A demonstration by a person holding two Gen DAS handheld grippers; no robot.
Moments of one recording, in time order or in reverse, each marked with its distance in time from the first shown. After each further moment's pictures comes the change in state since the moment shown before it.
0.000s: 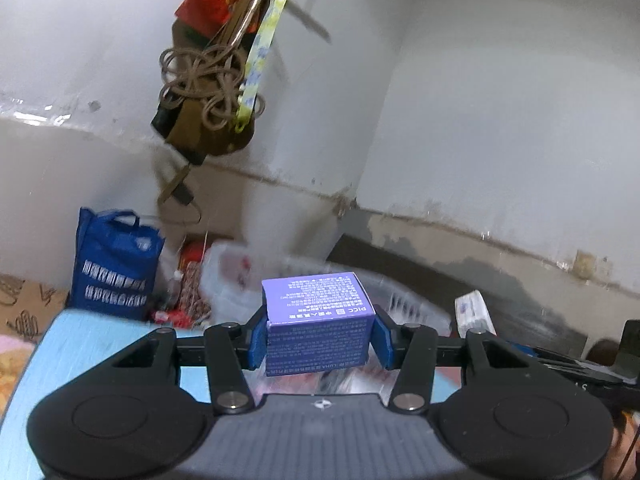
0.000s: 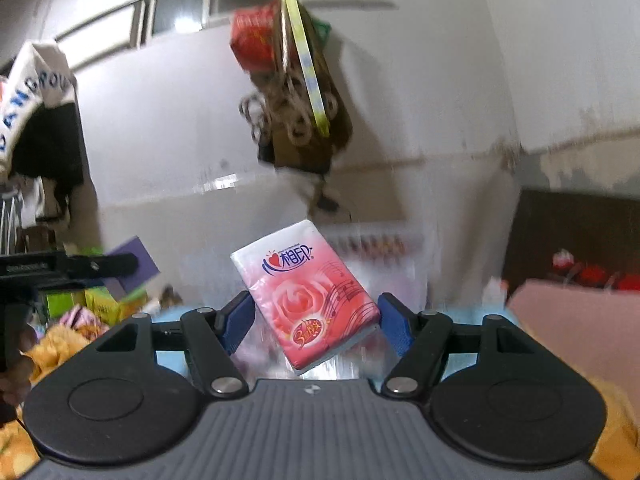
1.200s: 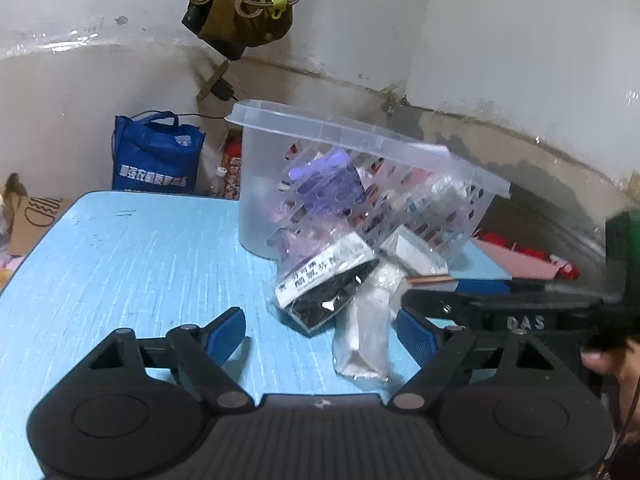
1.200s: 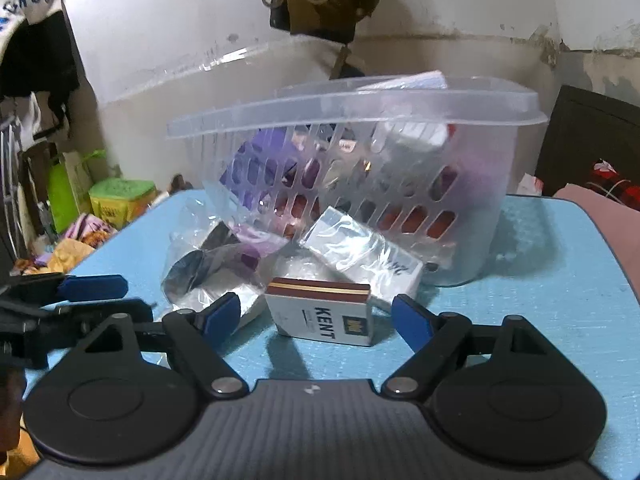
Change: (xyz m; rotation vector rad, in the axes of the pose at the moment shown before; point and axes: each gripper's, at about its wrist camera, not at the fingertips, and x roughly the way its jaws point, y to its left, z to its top) left arm 0.023 -0.015 -0.091 0.018 0.303 0.186; right arm 0.085 0.009 -0.055 0.011 0.409 0.049
